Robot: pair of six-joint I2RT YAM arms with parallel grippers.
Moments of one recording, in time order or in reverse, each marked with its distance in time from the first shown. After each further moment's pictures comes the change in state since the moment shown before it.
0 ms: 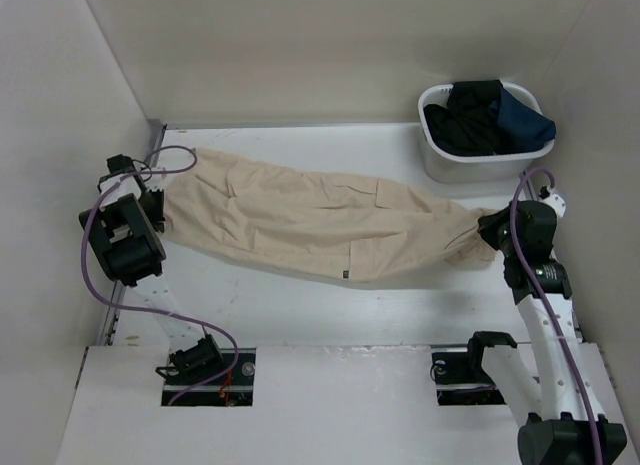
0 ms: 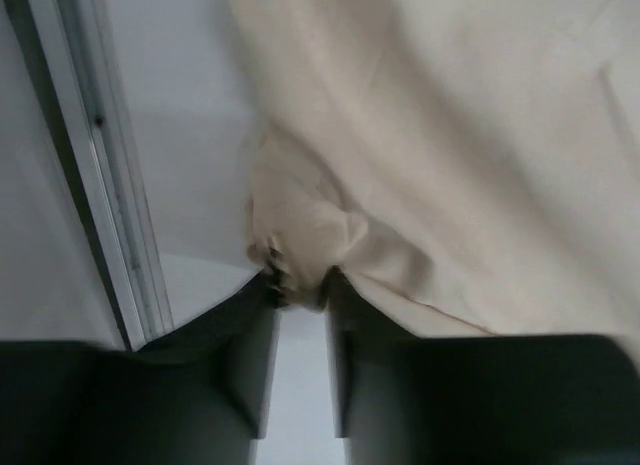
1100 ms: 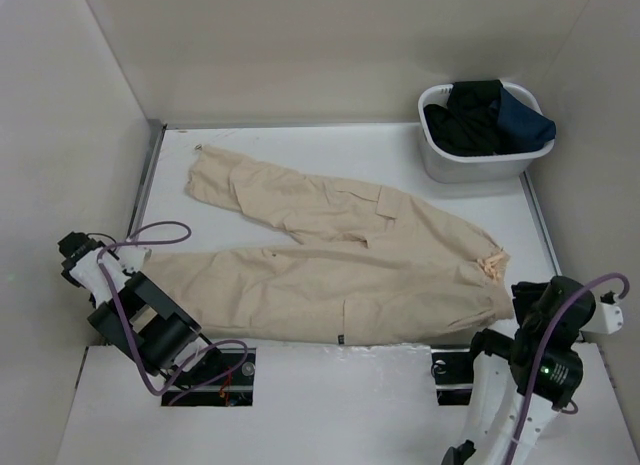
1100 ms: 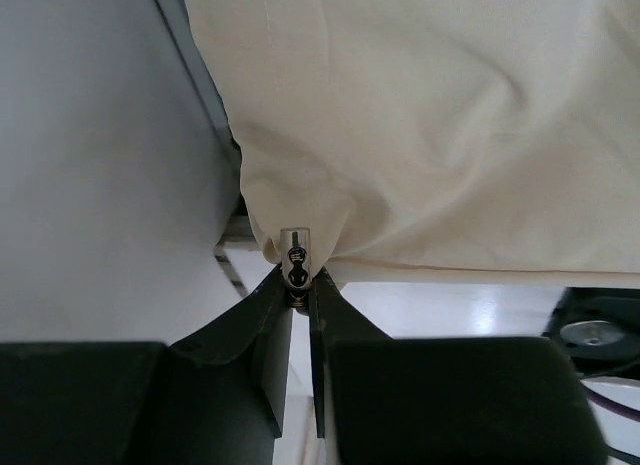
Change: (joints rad) left arm 0.400 -0.675 -0.607 -0.161 -0.206 0.692; right arm -0.414 -0.486 0.124 -0.794 0.064 0.281
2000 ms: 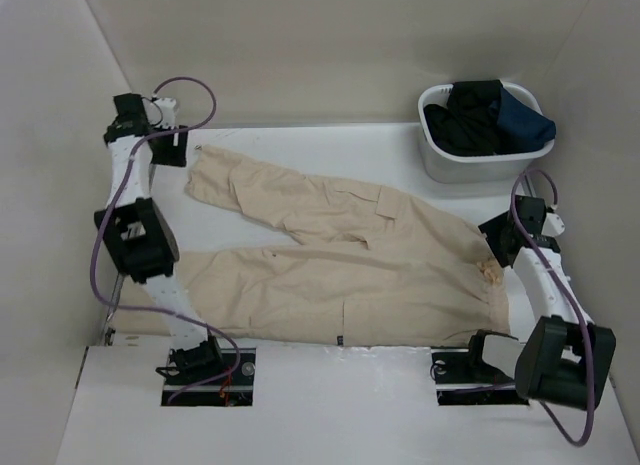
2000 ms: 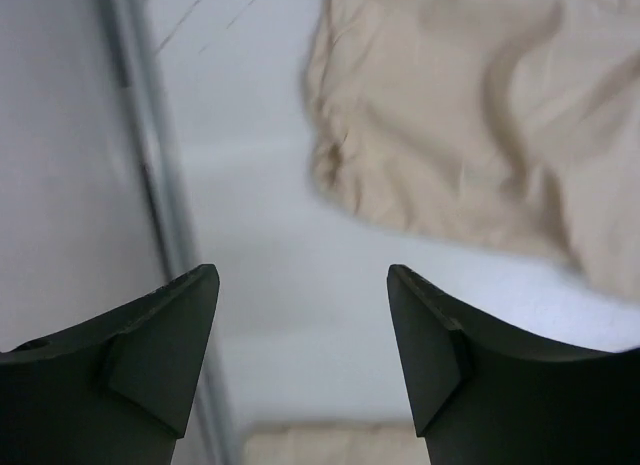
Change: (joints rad) left arm -0.543 0.520 0.916 0.094 0.299 -0.653; right arm 0.251 0.838 -0.156 0.783 0.022 -0.074
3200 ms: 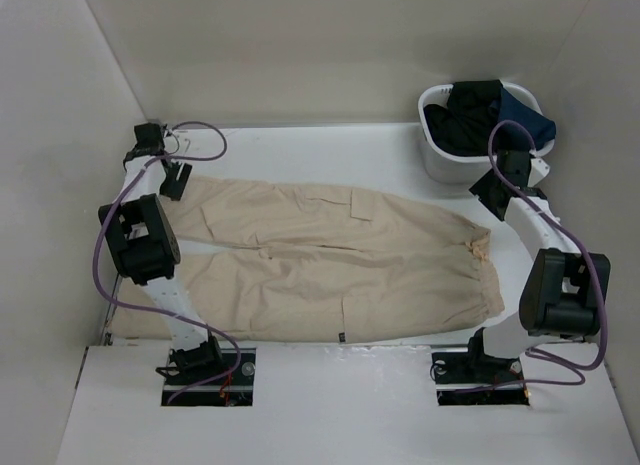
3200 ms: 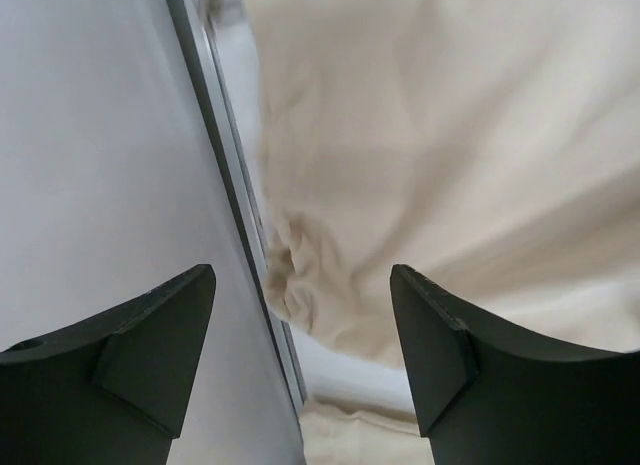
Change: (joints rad) left arm -0.037 0.103 -0.257 0.197 -0.371 0.162; right arm 0.101 0.412 0.330 0.154 0.094 -0.206
